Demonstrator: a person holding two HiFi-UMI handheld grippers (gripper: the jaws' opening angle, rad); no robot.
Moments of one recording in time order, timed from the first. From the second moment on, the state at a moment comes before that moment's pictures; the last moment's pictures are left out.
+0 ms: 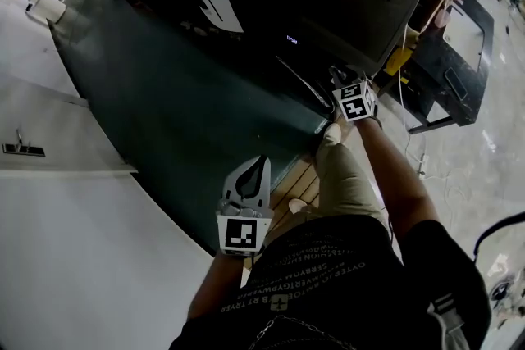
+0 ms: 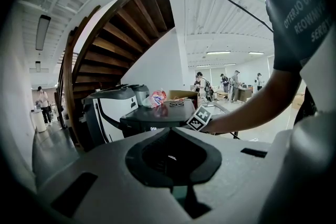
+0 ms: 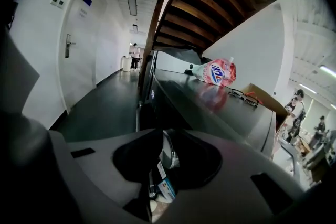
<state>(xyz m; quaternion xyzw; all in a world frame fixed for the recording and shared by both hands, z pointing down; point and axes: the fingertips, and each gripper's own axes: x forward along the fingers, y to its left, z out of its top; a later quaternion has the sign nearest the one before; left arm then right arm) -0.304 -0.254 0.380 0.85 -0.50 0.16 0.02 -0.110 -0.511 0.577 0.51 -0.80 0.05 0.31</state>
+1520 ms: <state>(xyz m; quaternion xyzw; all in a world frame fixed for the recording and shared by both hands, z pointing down) -0.314 -0.236 0.371 0.85 -0.51 0.16 0.03 -0.102 -0.505 0.572 0.53 -0.79 0.07 0.31</state>
